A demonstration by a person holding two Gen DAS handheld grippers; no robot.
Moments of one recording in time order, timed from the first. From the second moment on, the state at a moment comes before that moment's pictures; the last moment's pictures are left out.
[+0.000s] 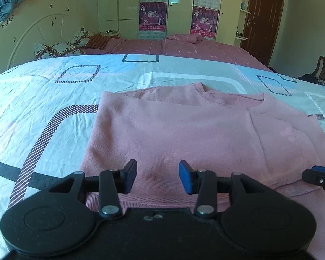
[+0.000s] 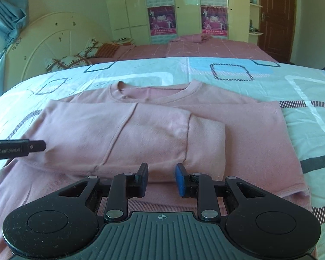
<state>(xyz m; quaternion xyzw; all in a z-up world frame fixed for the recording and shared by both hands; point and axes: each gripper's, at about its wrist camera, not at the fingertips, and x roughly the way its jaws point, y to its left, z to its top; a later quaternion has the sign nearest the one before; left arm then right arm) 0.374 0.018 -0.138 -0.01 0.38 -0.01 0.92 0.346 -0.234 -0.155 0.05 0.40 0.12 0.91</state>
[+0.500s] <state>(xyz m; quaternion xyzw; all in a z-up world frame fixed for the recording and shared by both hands) 0.329 -0.032 -0.148 0.03 0.40 -0.05 0.91 0.309 -0.231 -0.156 0.04 0.41 0.16 0.90</state>
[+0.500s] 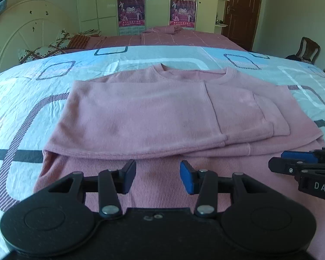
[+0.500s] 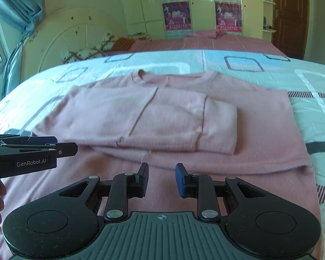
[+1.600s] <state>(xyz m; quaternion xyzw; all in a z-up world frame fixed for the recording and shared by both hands) 0.203 0.002 -0.153 0.05 0.42 -0.02 0.90 0.184 -0.233 -0.160 -0.01 0.43 0.17 0.89</state>
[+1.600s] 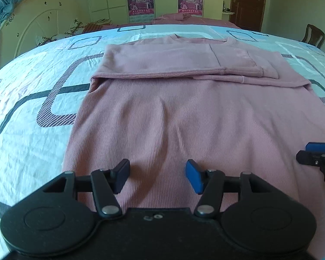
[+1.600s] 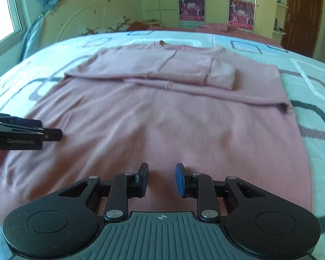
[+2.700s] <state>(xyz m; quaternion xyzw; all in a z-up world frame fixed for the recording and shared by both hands) 0.100 0.091 -0.145 -0.05 0.43 0.01 0.90 0.067 -0.335 -0.150 0.03 0.43 0.00 0.90</state>
